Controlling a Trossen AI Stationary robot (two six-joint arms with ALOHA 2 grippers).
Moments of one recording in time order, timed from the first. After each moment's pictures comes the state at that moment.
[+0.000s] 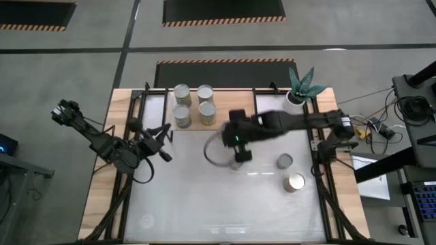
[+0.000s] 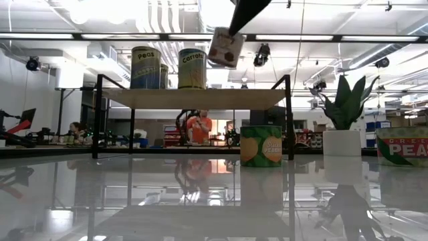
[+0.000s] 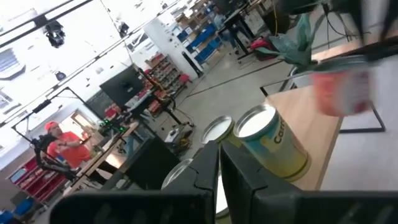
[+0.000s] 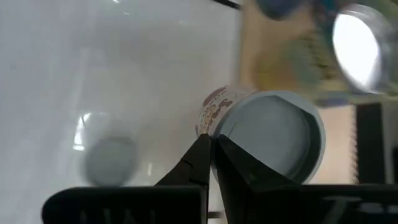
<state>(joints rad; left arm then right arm) -0.61 0.95 0.83 -0.21 -1.45 0.30 0.07 1.77 1.86 -1.09 0.26 -0.24</state>
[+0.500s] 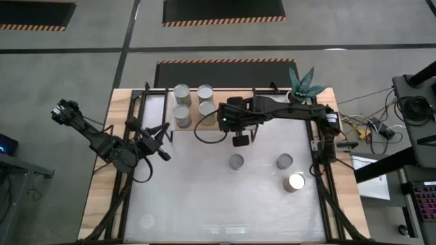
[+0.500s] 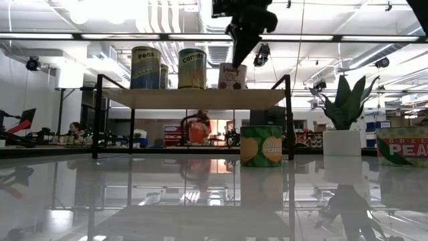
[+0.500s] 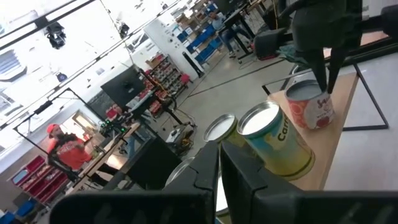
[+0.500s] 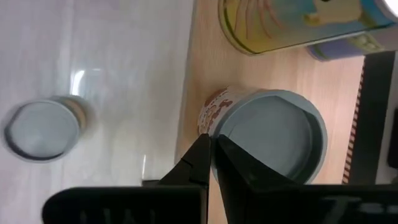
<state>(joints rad) -0.61 0.93 0.82 -0.23 -1.46 0.30 -0.09 1.89 1.94 -1.23 0.23 -0.33</state>
